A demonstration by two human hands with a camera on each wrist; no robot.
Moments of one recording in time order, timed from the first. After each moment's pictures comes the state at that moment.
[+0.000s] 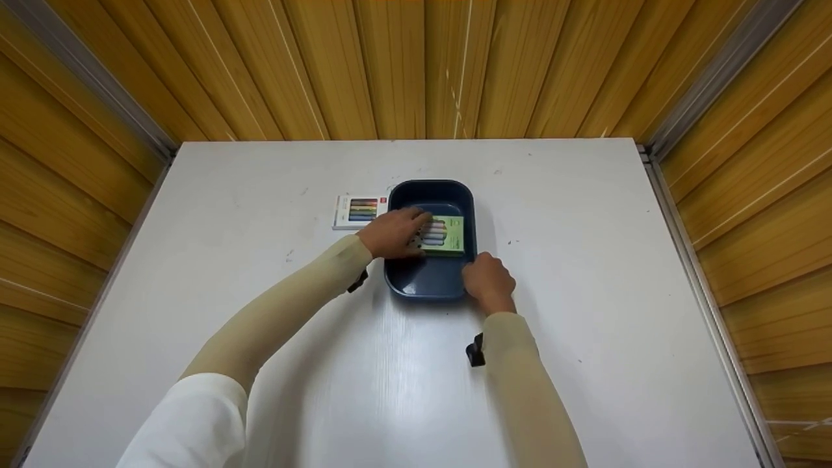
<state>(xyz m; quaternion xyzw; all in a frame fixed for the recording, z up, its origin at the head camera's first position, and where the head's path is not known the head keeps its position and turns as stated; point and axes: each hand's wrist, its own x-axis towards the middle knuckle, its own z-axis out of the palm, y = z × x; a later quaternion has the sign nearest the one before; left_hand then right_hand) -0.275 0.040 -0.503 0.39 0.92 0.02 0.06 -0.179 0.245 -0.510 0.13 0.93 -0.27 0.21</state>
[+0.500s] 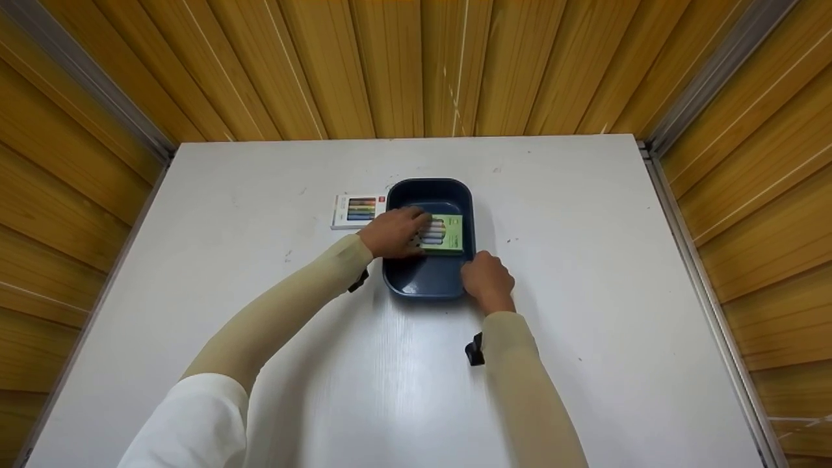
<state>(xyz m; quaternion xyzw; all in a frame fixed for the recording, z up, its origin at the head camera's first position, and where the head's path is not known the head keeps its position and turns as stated) -0.278 0.045 -0.508 0.39 0.92 0.00 0.06 -0.179 0.246 -0.513 0.13 0.93 -0.28 0.21</state>
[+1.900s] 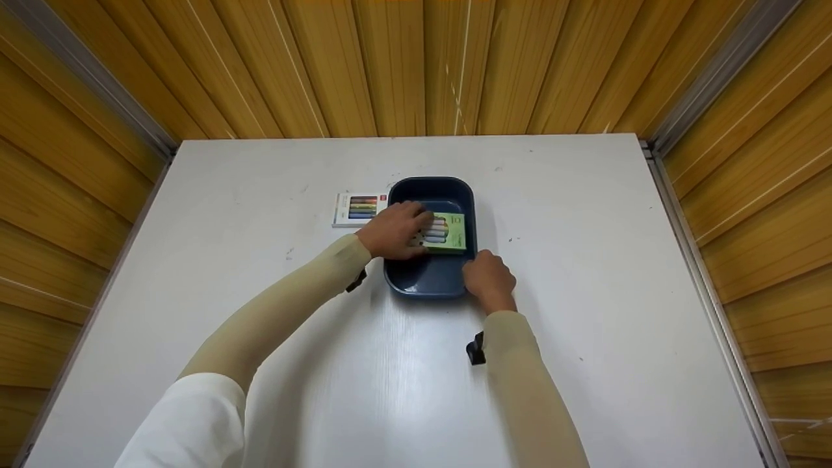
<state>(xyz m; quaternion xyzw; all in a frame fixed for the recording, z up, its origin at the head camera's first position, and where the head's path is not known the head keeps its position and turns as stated) -0.275 0.040 -0.504 0.42 0.91 0.00 0.02 -0.178 0.246 -0.510 0.13 0.93 -0.28 0.20</state>
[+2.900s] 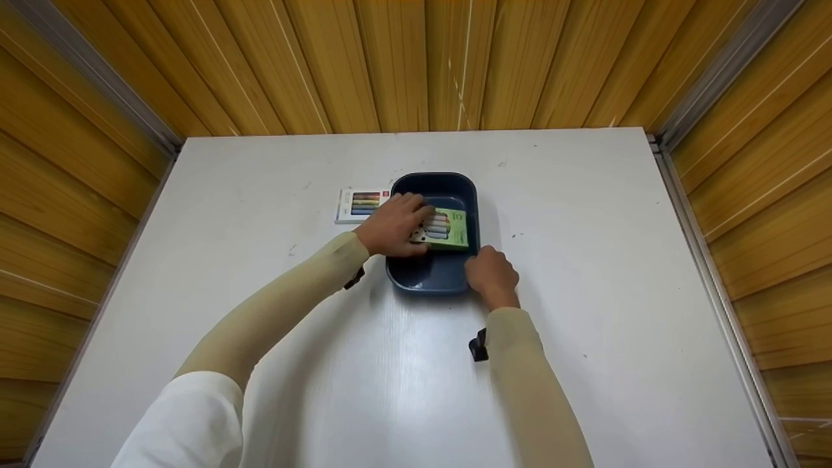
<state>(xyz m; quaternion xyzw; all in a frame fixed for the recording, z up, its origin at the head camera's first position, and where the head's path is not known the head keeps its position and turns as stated) -0.272 0.034 -0.501 0.43 0.90 0.01 -0.01 -0.180 0.247 -0.511 0.12 0.93 -0.28 0.21</state>
